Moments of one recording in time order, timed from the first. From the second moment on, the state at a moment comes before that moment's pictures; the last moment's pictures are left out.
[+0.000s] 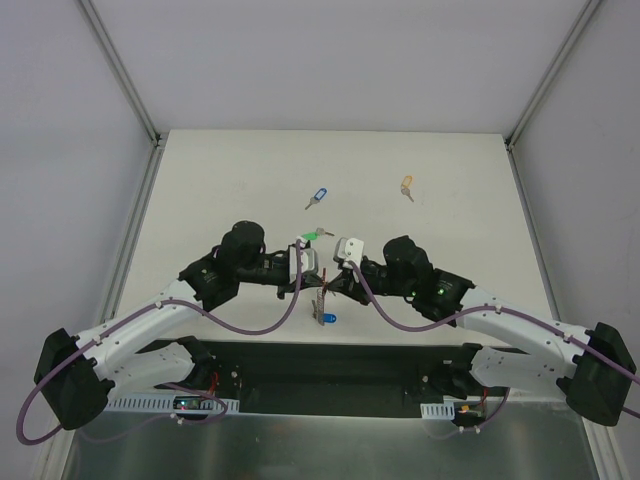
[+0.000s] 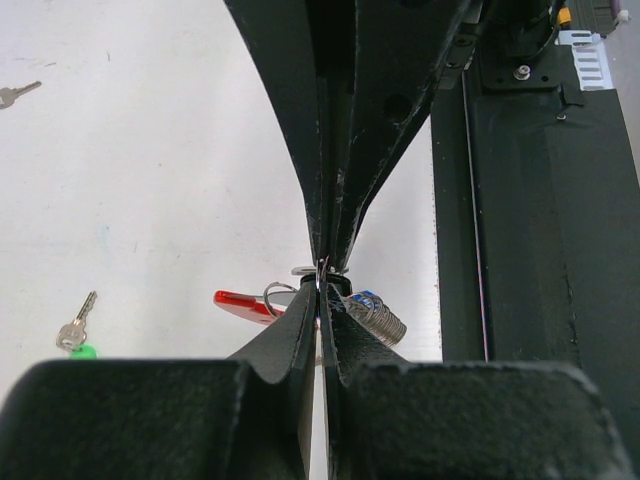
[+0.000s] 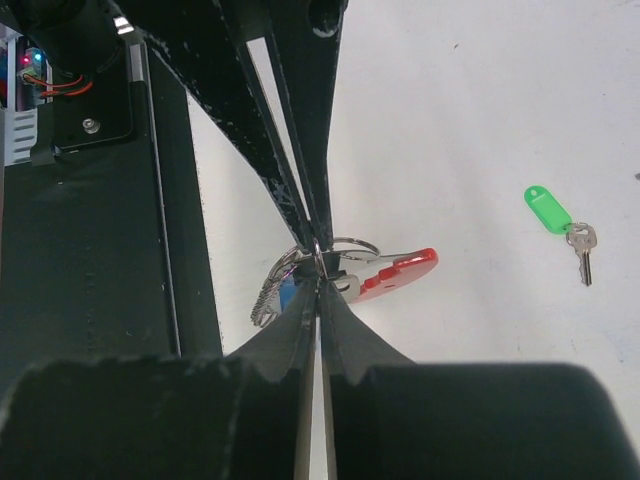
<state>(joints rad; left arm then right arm) -0.75 0.99 0.69 -0.15 0.72 0.38 0.95 1.04 0.68 -0.05 -0.39 -0.19</state>
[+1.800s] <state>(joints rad) -0.76 0.88 0.34 0.58 0.49 -0.22 1.05 0.98 0.66 -0.03 -0.11 -0.17</state>
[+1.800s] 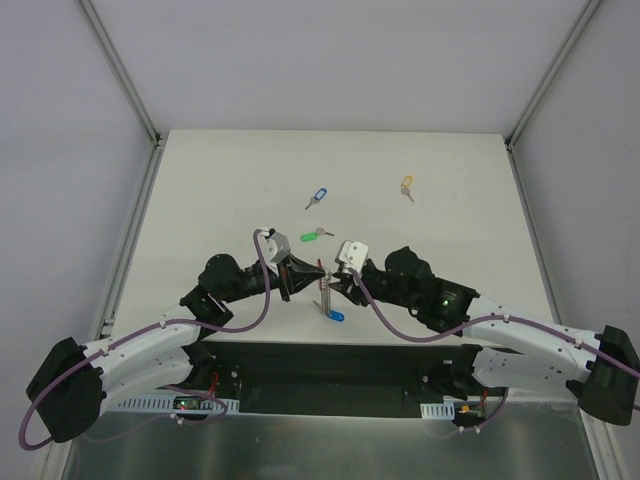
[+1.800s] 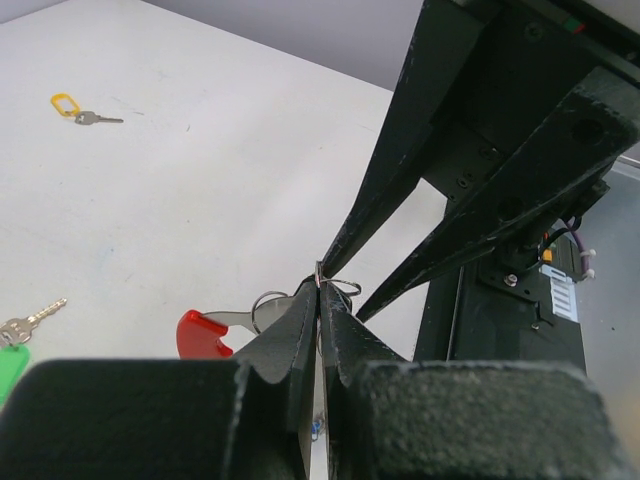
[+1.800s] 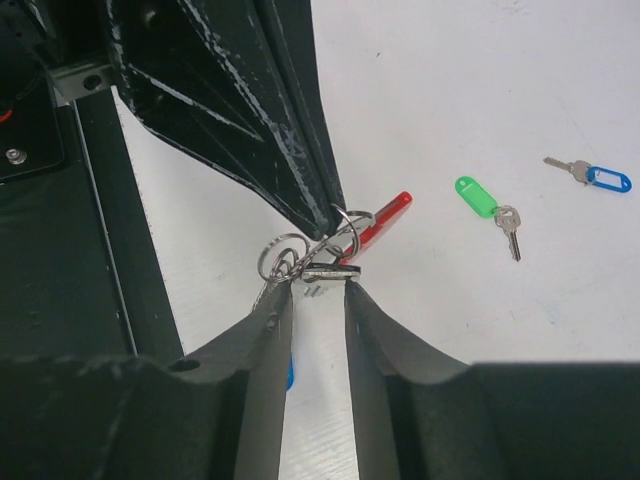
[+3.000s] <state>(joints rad) -0.79 0.87 0.29 0.64 0.38 -0.23 1.09 0.98 0.66 0.03 -0.03 -0.16</state>
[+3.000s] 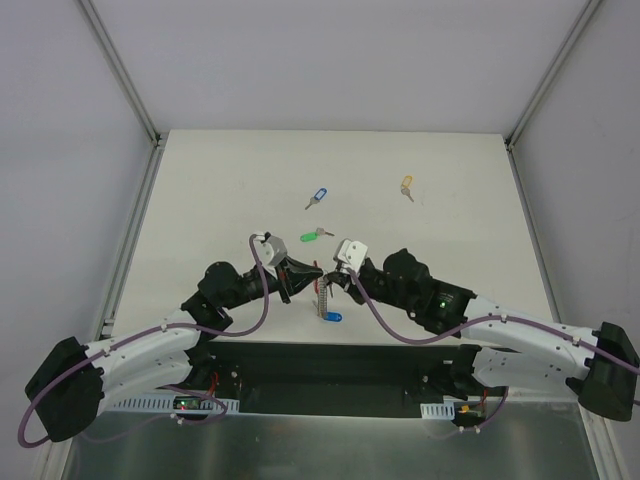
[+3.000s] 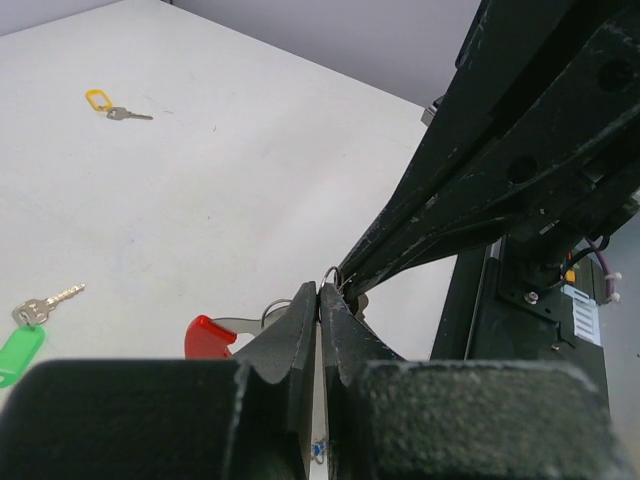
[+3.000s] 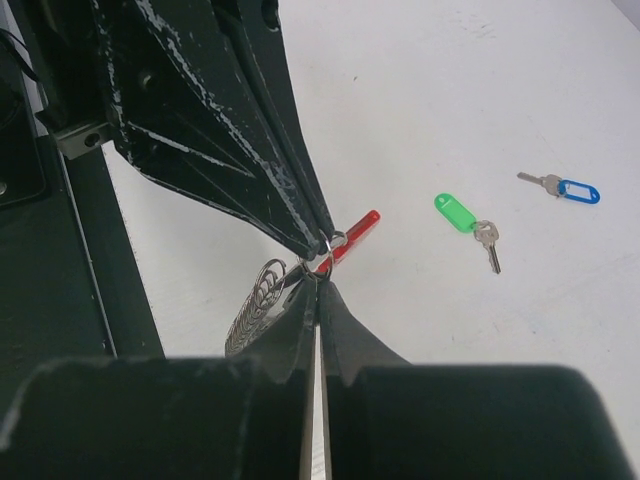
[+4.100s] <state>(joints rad) -0.77 0.94 0.57 0.05 0.68 0.06 1.14 1.04 0.78 -0.26 -0.07 -0.36</state>
